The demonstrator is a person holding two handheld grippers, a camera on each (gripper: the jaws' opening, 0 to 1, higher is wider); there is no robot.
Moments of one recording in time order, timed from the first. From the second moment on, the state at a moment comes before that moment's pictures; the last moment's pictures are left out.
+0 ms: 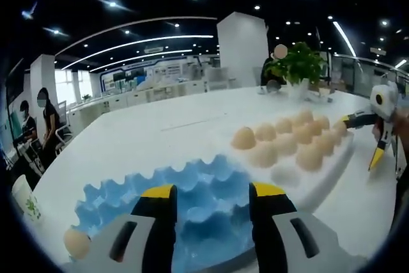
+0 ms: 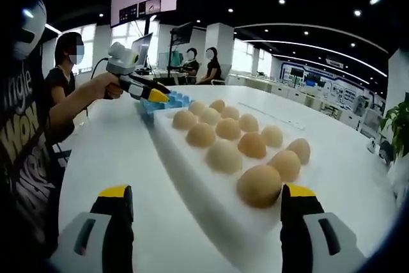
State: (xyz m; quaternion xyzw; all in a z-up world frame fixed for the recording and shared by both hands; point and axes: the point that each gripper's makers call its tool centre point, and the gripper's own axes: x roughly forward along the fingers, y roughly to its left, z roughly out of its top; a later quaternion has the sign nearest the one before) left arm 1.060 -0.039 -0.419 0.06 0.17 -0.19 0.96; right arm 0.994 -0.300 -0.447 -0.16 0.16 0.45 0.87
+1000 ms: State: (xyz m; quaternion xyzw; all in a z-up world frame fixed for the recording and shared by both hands) left arm 1.072 -0.104 -0.414 0.08 0.17 -0.26 0.95; right arm 0.992 -0.300 -0.441 -0.11 0.13 0.46 0.87
